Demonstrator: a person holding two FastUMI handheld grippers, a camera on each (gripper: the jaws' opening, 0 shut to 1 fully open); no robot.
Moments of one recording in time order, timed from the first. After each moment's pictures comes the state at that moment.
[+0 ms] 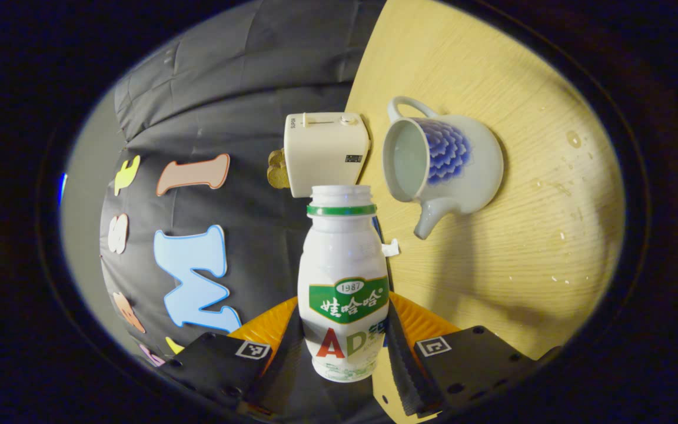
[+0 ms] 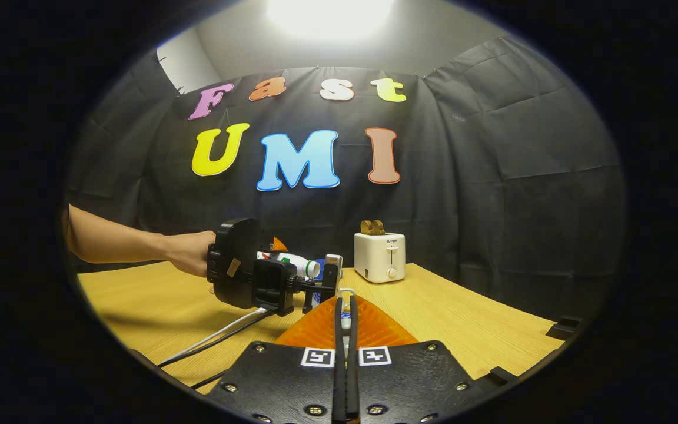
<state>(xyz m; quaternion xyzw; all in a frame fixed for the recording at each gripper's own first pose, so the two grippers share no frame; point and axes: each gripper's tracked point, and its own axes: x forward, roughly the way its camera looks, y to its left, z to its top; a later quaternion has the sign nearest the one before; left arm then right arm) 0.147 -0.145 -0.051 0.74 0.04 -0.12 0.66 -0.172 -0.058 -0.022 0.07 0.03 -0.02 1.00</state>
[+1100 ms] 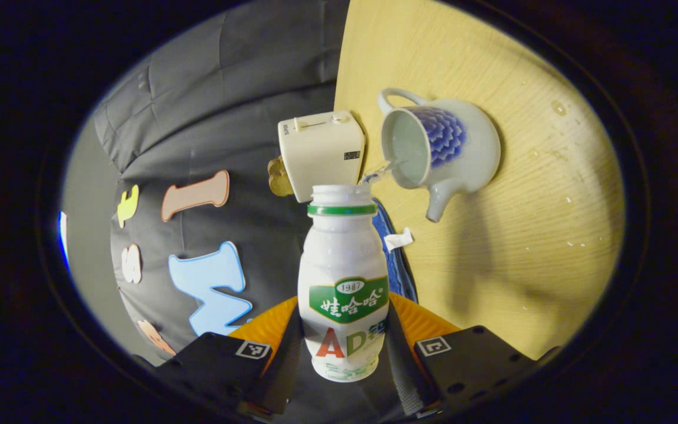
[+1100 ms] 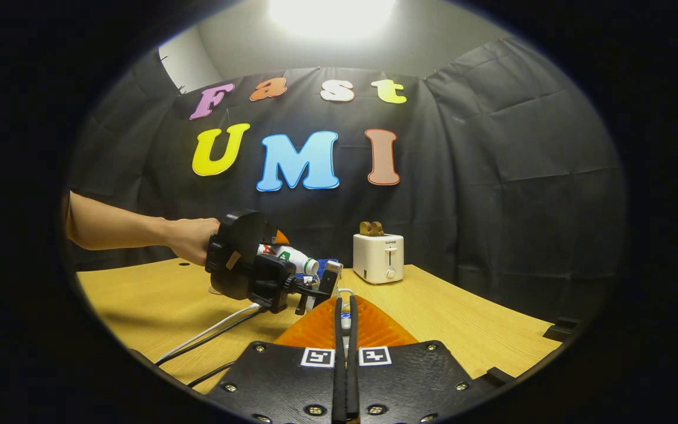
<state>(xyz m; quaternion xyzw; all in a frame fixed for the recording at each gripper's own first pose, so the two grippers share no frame) 0.149 -0.146 -0.033 0.78 0.02 -0.11 0.61 -0.177 -0.060 -0.019 0.07 0.03 -0.02 1.00</state>
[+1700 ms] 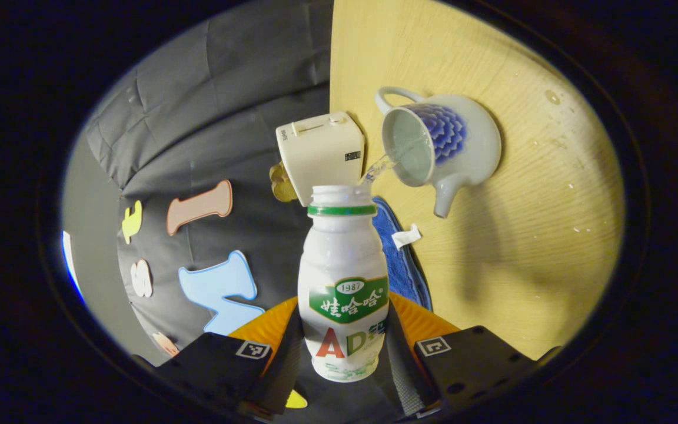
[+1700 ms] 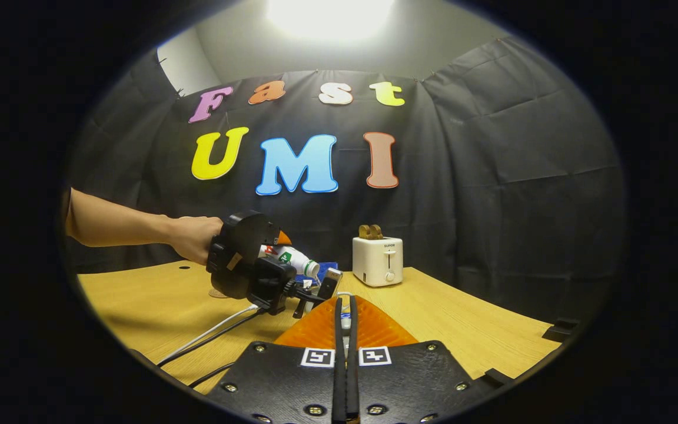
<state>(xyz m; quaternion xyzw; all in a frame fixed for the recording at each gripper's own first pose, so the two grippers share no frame) 0.150 -0.150 -0.023 0.81 0.00 -0.10 0.58 -0.178 -0.062 -0.014 0.07 0.02 -0.02 1.00</state>
